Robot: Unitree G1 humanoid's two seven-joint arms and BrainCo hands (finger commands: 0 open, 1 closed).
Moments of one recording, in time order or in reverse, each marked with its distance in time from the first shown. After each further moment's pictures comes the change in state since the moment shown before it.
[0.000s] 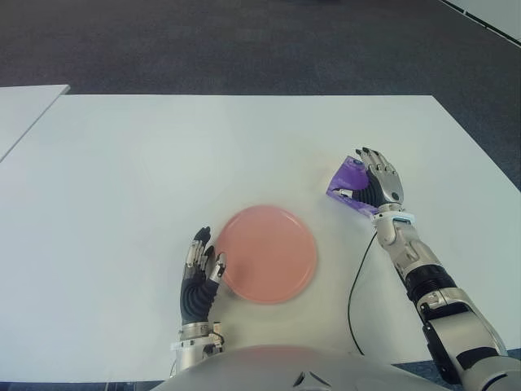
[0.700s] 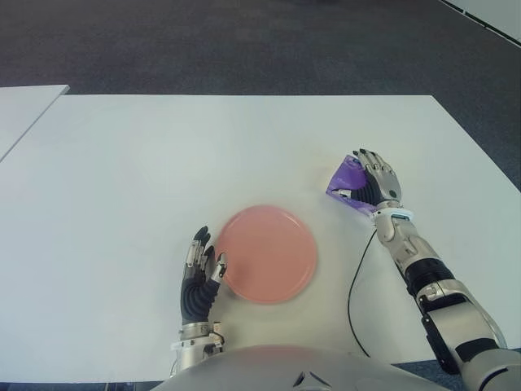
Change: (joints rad) left arm 0.000 0.000 -0.001 -0.004 0.012 0.010 0.005; right arm -0.069 -0.006 0.060 0.117 -0.003 -0.009 0.012
